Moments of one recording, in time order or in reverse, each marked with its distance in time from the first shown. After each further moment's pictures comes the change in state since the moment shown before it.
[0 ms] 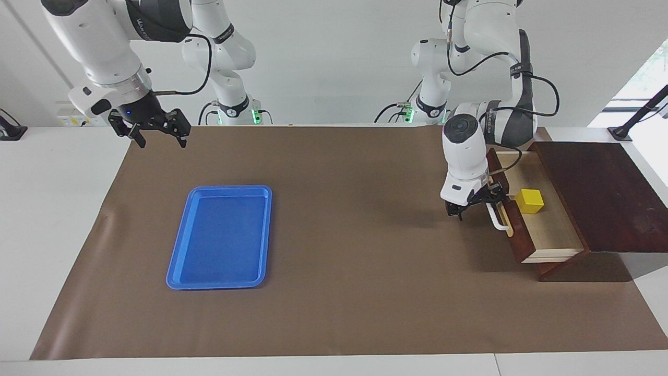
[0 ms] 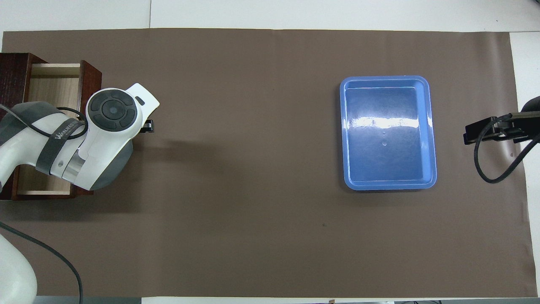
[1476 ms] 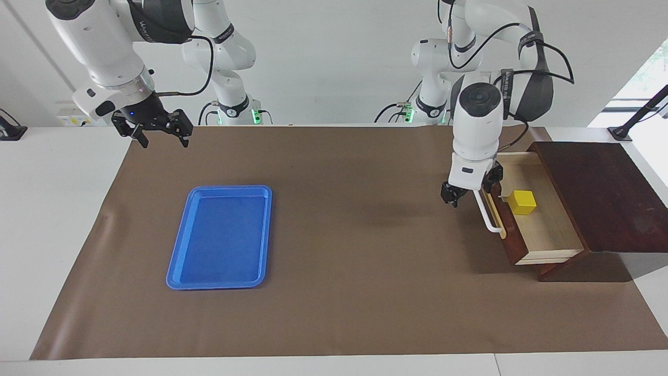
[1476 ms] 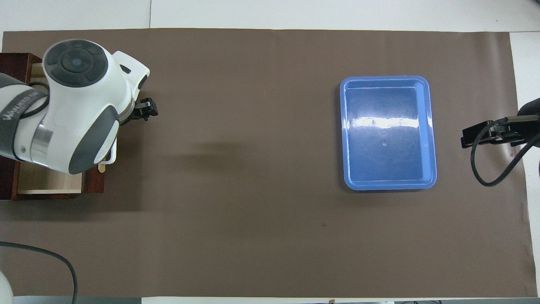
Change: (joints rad) left arm 0.001 -0.003 -0.030 0.313 -0.282 -0.339 -0.060; right arm 0.001 -0.009 0.003 -0.023 0.000 0.000 0.000
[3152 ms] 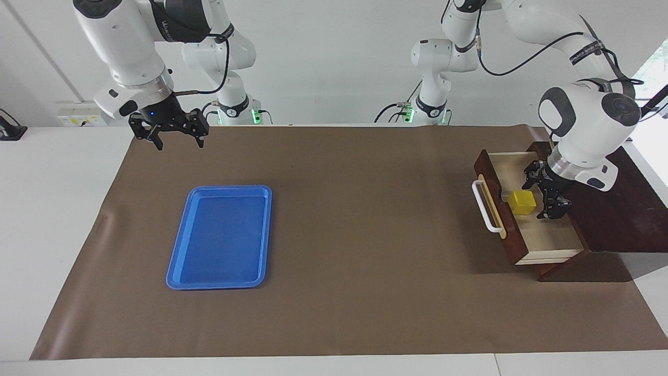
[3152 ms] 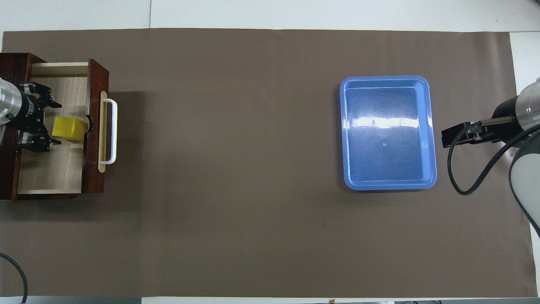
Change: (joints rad) left arm 0.012 0.007 0.398 -0.128 -0.268 0.189 -0.844; right arm 0.059 -0.003 0.006 -0.007 0.000 0.027 0.000
